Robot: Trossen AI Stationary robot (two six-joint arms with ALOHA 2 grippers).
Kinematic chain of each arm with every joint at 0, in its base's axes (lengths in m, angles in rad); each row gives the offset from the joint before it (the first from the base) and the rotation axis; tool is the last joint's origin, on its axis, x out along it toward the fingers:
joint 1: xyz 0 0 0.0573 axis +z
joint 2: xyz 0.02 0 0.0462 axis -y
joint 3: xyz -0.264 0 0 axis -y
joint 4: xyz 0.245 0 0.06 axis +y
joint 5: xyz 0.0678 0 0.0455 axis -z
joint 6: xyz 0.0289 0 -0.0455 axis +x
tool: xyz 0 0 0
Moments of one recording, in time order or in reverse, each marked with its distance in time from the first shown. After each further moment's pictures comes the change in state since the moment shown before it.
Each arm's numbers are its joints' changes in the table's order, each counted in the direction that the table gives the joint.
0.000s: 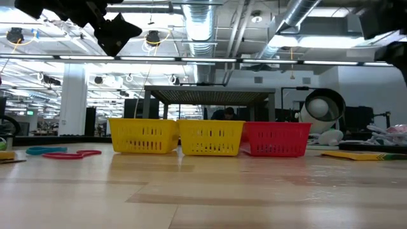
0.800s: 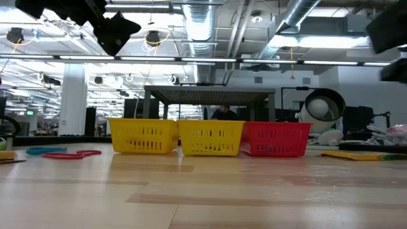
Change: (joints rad) left arm 0.000 0.000 0.000 -0.011 0.031 -0.007; right arm 0.013 -0.113 0.000 -0.202 -0.131 -0.047
